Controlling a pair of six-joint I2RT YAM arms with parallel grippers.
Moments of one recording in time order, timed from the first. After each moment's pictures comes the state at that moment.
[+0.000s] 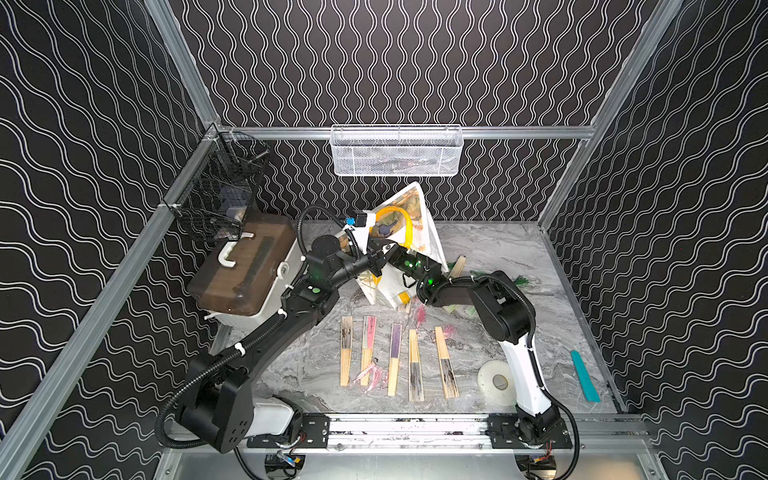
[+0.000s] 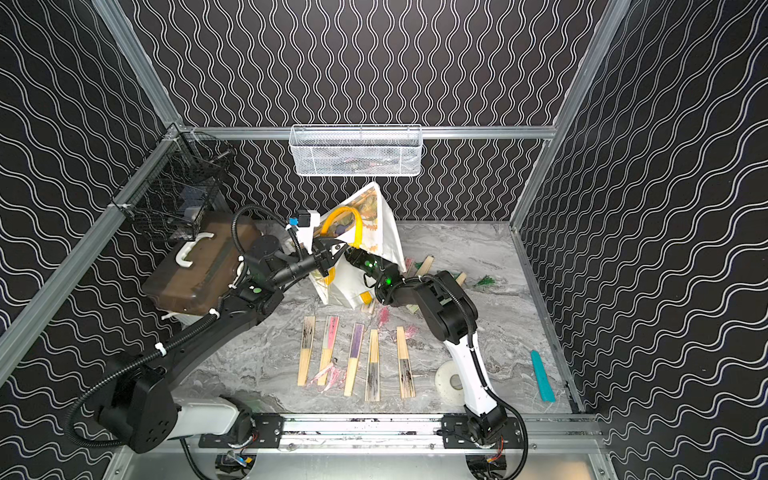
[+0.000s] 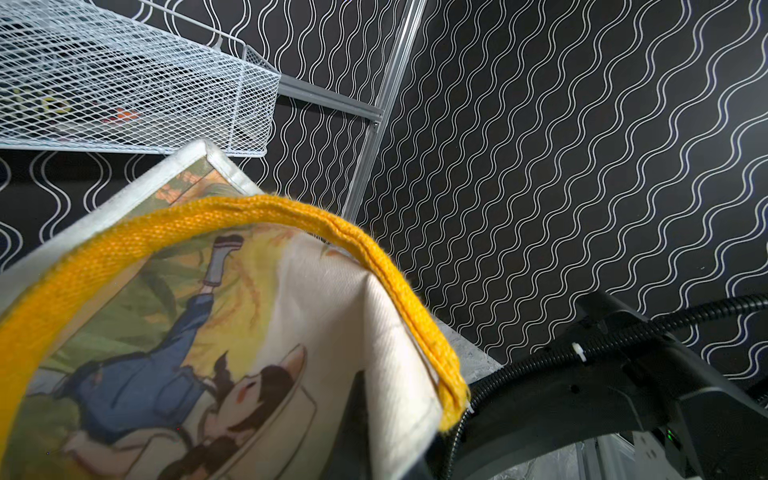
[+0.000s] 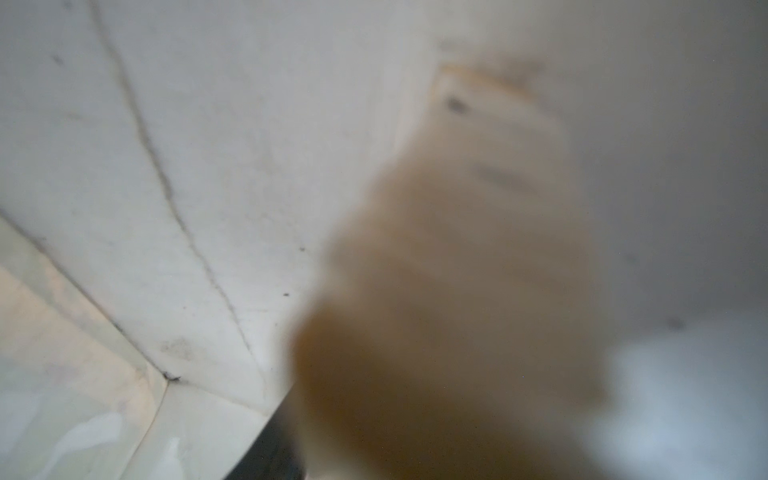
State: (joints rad) left arm -0.38 1.33 0.99 0.41 0.53 -0.37; right arm 0.59 2.30 1.36 0.96 -0.21 1.01
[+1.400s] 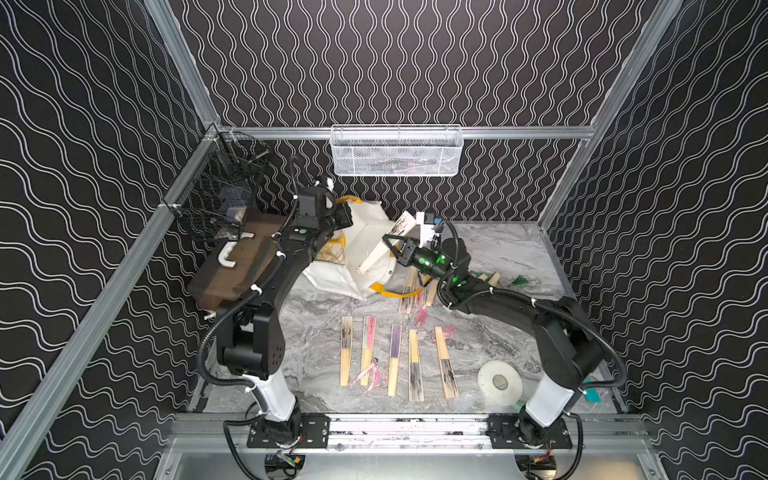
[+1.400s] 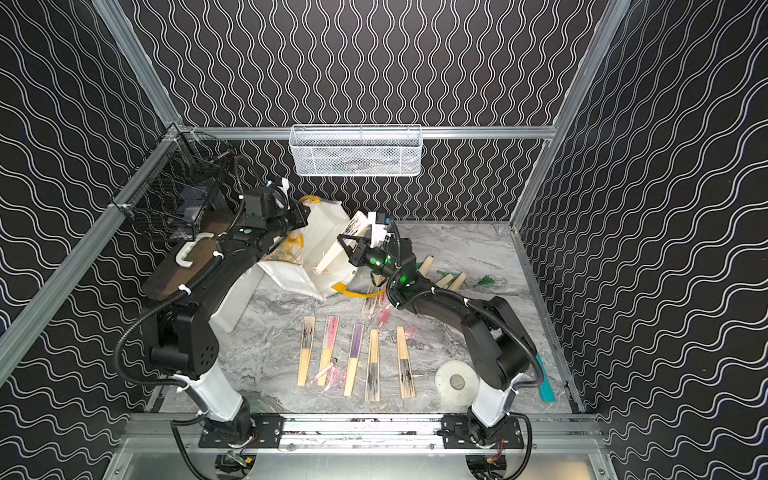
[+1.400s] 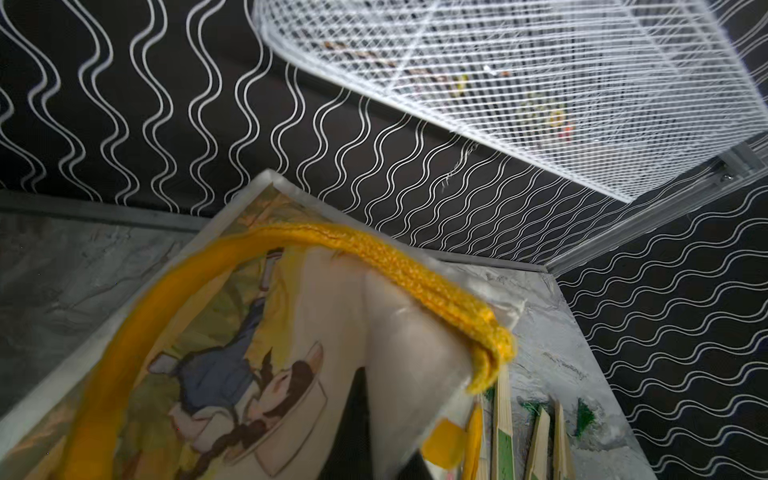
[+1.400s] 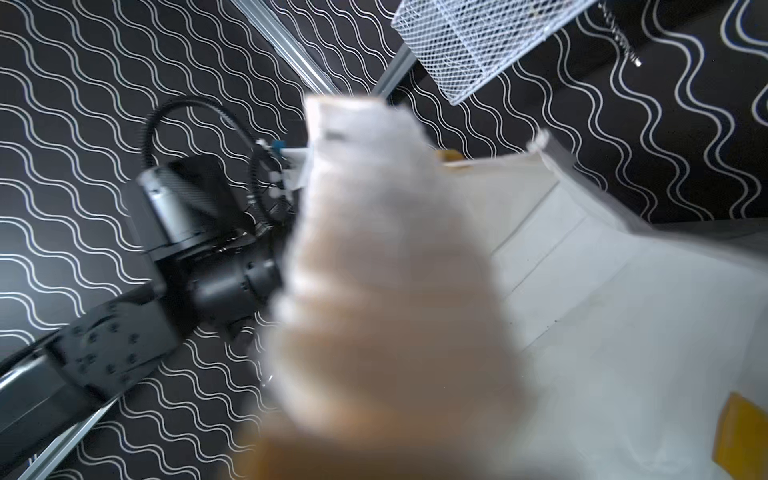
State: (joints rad) left arm -0.08 1.77 1.58 -0.21 0.25 -0.49; right arm 0.65 1.72 1.11 0.71 -0.32 0.78
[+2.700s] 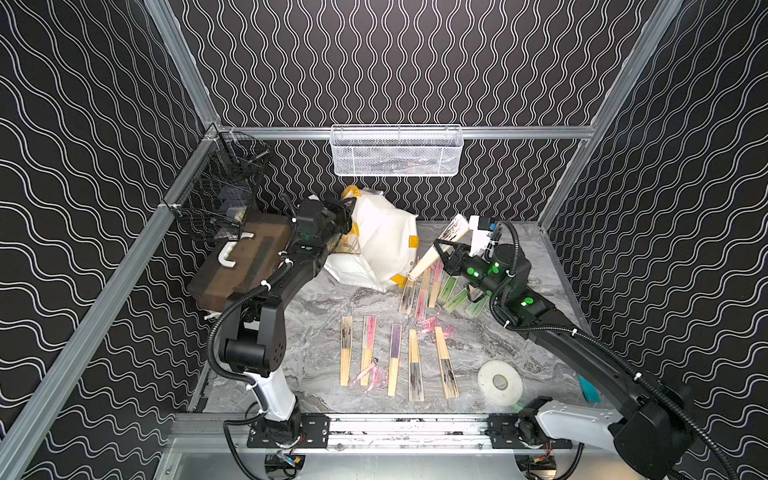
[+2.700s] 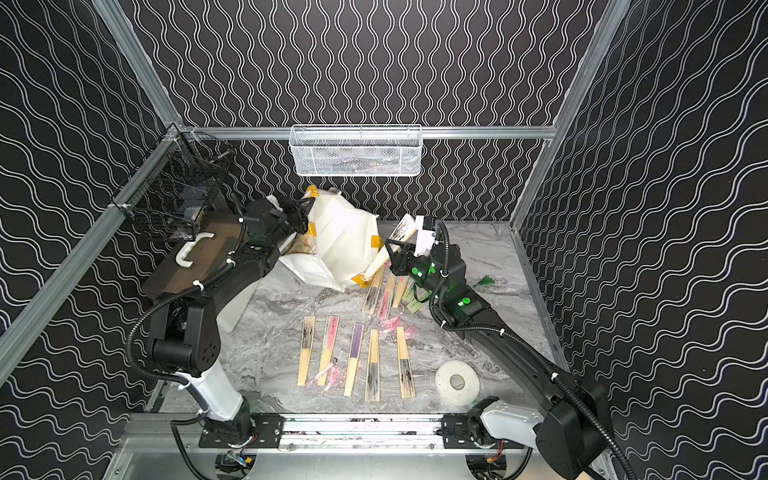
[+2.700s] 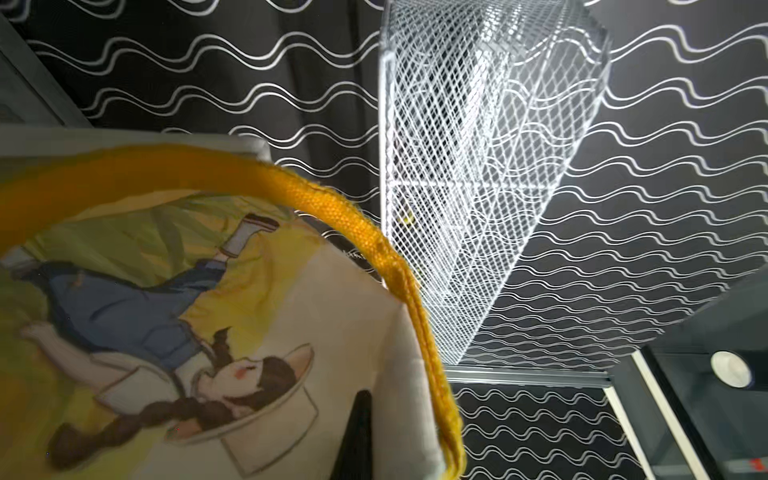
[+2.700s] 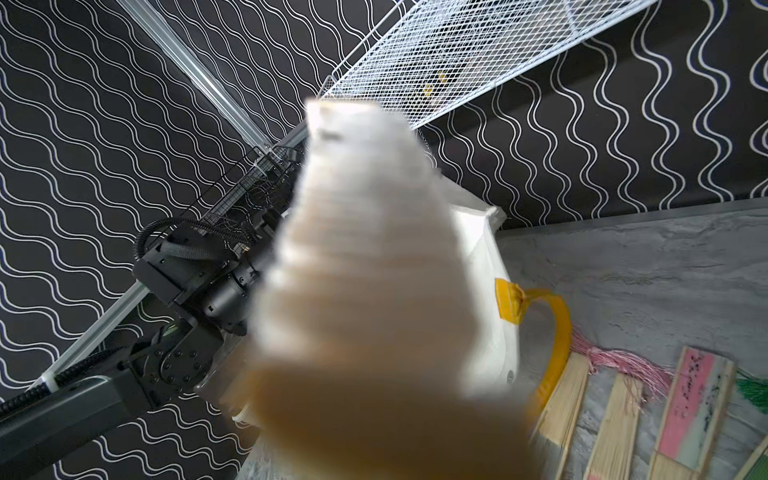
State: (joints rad) left arm -0.12 1.76 1.33 0.44 0.28 -1.61; right arm 0.55 1.21 0.97 0.18 -0.11 0.63
